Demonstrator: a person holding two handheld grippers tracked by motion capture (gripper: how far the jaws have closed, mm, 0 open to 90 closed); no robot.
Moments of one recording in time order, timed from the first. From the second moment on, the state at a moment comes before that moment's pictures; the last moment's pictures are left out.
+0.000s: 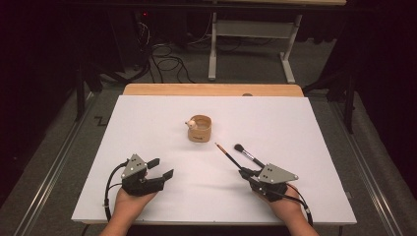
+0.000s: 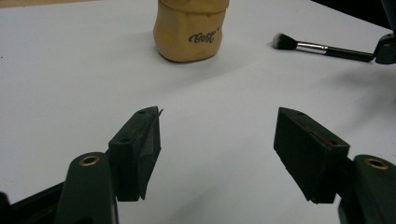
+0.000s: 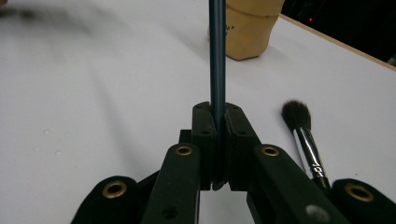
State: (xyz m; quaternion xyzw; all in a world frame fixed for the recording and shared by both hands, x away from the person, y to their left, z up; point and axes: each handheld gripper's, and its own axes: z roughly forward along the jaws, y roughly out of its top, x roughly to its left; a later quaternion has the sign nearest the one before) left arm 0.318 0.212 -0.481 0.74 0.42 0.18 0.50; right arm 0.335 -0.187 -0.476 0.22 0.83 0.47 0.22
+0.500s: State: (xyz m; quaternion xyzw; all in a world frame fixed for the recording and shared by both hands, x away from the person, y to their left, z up) left arm 0.317 0.212 -0.484 0.73 0.42 0.21 0.50; right arm 0.335 -0.186 -0.475 0.24 0.81 0.50 0.22
